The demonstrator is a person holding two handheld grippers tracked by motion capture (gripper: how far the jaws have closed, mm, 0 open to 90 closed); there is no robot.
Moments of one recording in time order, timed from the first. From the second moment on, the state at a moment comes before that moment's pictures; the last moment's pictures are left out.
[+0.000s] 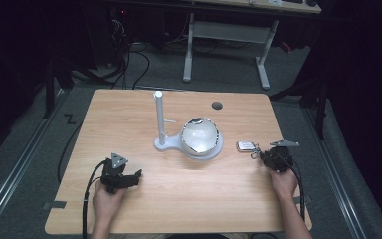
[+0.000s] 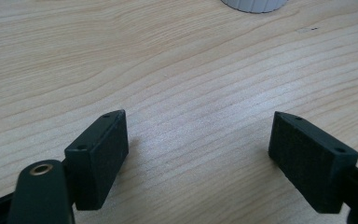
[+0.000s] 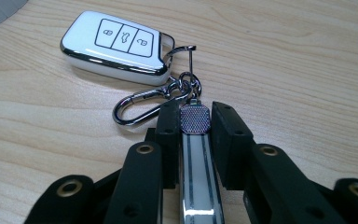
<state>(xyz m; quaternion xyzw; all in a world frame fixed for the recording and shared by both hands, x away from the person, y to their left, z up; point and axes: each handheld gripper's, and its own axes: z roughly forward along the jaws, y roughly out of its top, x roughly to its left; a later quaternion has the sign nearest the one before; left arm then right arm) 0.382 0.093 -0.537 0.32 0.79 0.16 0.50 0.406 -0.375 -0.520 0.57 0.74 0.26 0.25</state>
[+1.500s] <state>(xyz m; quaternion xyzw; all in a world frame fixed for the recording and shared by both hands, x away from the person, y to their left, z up) 0.382 0.093 -0.537 0.32 0.79 0.16 0.50 0.360 -0.385 -0.457 0.53 0.71 0.40 0.24</state>
